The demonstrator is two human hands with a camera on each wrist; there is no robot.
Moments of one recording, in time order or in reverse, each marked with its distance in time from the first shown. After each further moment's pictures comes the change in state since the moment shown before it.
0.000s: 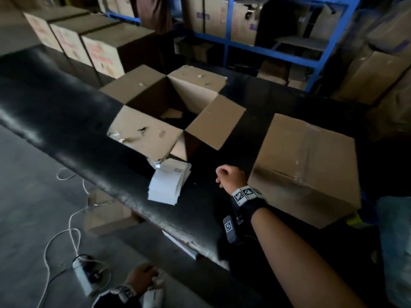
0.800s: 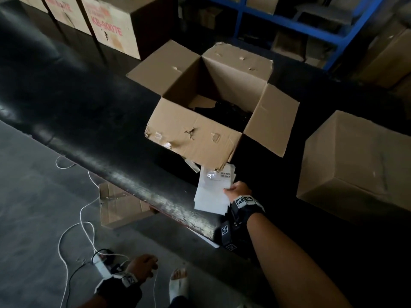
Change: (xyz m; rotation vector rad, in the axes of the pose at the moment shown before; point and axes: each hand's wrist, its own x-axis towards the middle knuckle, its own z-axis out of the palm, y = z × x) left_hand 0.114 -0.053 -0.166 0.034 -0.162 -0.125; right_hand 0.060 -0.034 0.183 -0.095 -0.006 0.556
